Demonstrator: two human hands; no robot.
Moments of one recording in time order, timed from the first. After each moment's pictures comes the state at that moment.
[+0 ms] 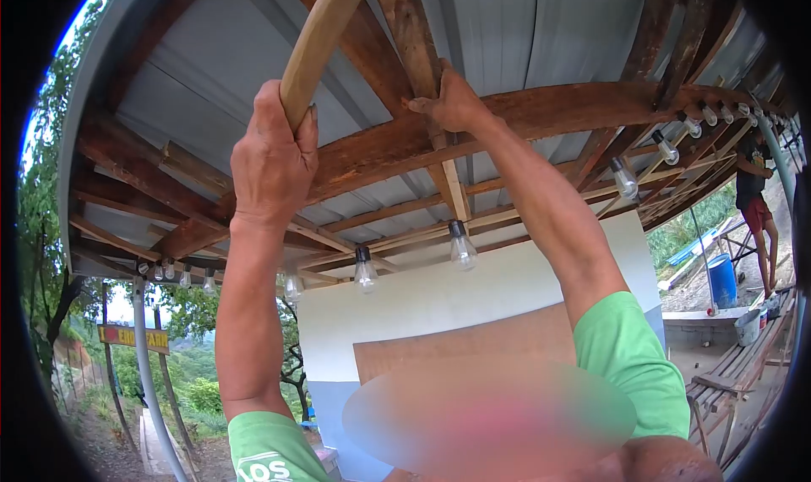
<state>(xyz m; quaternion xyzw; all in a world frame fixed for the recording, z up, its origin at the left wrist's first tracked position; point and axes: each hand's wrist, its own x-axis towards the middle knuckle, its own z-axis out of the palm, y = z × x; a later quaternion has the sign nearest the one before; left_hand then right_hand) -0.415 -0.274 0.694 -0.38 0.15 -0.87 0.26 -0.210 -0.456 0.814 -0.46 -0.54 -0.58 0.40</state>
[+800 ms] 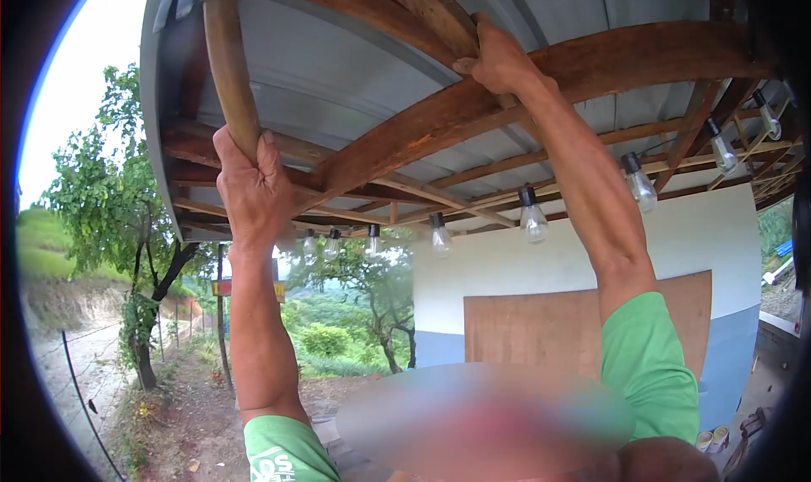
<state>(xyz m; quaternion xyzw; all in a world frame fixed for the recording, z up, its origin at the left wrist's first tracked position) -0.465 -0.285 0.641 -0.46 0.00 -0.87 0.19 -0.209 -0.452 0.798 -0.40 -0.55 -0.58 0.44</state>
